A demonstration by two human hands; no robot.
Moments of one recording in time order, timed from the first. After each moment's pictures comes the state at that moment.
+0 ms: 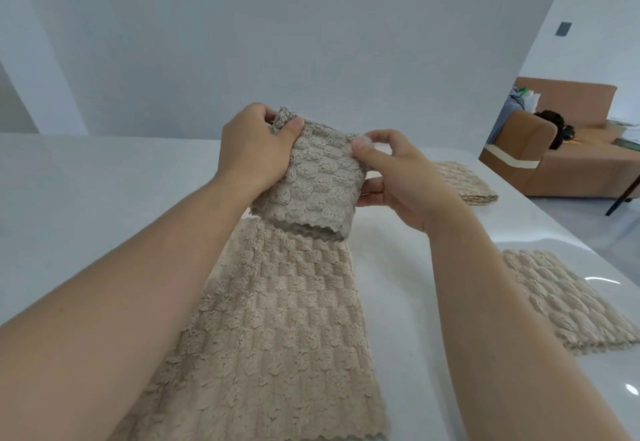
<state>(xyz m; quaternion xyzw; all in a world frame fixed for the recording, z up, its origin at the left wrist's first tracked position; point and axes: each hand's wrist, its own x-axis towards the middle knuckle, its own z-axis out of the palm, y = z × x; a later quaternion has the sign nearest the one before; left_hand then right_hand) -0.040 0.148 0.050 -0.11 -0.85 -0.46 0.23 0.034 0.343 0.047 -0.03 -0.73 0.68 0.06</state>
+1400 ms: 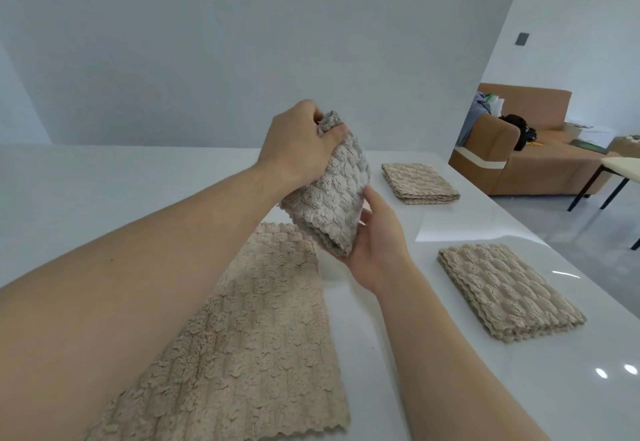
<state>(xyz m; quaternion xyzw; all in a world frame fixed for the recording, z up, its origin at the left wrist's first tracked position) -0.027 0.232 0.063 -0.24 -0.85 -0.42 0.19 0.065 0.341 -0.020 -0.21 -0.43 0.88 0.05</state>
